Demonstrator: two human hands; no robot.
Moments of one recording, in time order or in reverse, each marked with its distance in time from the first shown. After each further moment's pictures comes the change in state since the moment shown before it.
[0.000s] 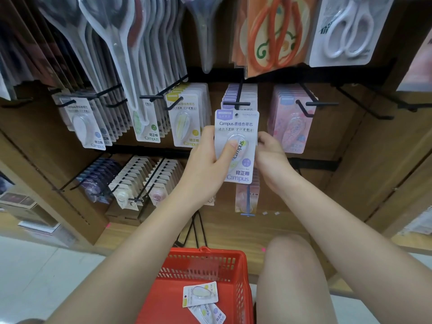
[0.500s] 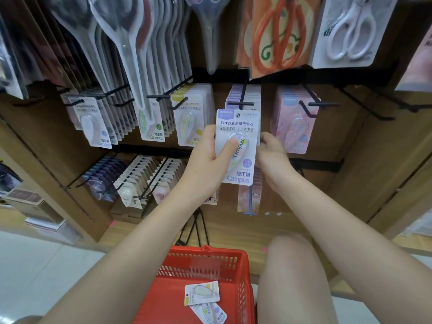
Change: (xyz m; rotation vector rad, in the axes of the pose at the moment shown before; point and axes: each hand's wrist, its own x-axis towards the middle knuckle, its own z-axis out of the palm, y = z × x) left_hand -0.002 0.005 -0.004 -0.103 0.005 -0.041; right_hand -0.001 0.001 0.004 -0.038 0.041 -0.021
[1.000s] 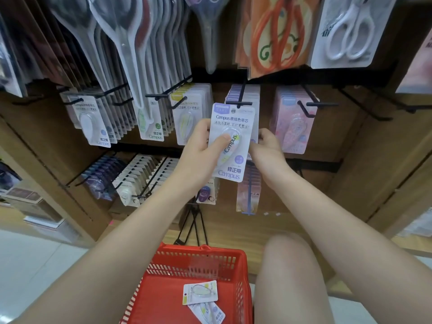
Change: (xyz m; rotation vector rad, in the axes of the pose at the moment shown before) left_hand 0.009 0.000 -0.009 -0.108 0.011 -0.060; right_hand 0.002 -0.007 0.007 -0.076 0.043 -0.013
